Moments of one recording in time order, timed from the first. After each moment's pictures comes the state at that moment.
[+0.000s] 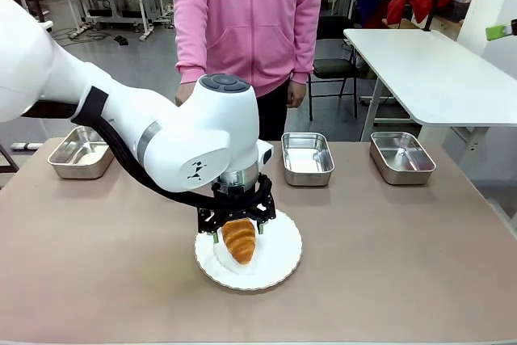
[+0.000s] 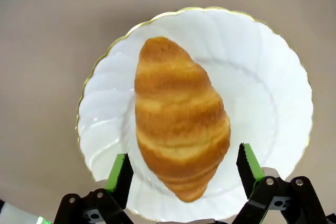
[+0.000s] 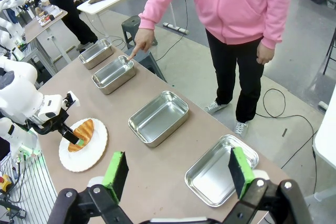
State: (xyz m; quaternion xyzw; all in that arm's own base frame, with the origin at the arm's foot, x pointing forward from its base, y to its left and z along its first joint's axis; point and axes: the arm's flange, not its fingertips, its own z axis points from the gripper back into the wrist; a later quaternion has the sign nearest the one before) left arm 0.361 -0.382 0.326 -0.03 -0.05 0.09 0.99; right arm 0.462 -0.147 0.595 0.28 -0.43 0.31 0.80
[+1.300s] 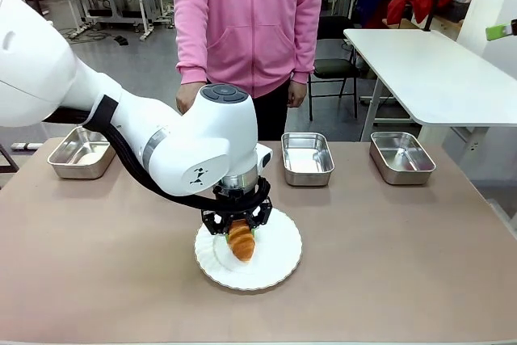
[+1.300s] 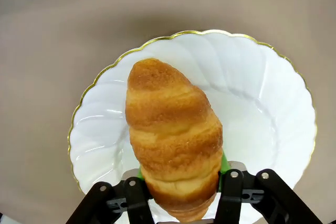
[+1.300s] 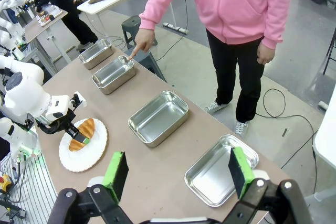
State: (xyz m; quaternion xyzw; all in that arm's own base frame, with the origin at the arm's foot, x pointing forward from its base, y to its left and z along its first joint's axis) left arm 0.375 -0.382 0.311 -0.03 -0.05 0.09 0.99; right arm 0.462 -0.147 0.595 0.28 -0.43 0.31 0.80
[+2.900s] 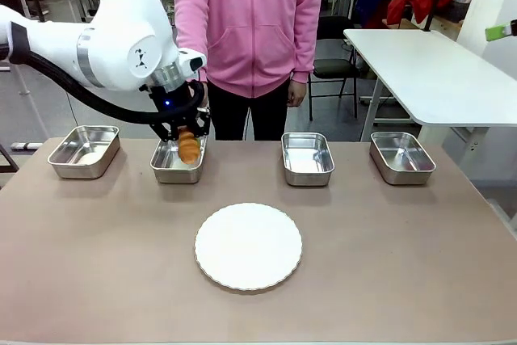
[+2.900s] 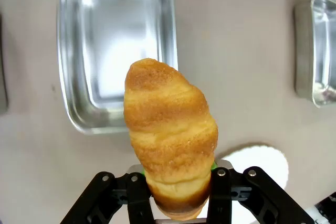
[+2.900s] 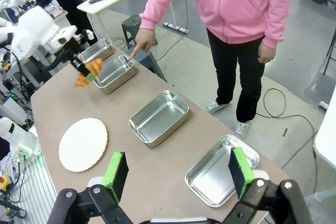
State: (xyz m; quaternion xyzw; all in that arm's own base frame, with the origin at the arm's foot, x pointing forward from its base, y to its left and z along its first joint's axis) left arm 0.538 -0.239 0.424 -0.09 -0.09 -0.01 0.99; right arm 0.462 -0.146 0.595 0.28 -0.43 0.31 0.80
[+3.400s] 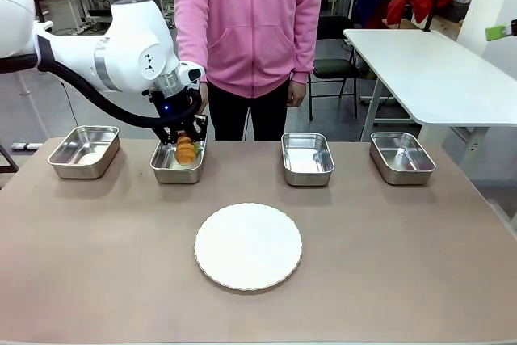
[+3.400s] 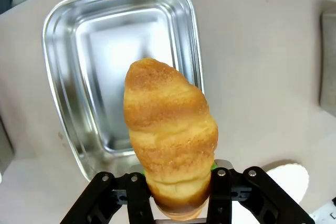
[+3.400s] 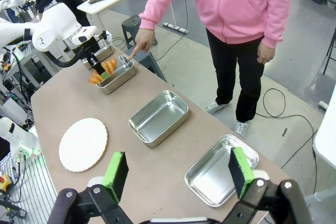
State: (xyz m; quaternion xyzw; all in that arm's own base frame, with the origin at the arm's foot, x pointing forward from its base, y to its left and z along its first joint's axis) left arm 0.592 -0.227 0.382 -0.09 -0.06 -0.05 0.99; right arm 0.462 -0.146 0.595 0.28 -0.43 0.31 0.80
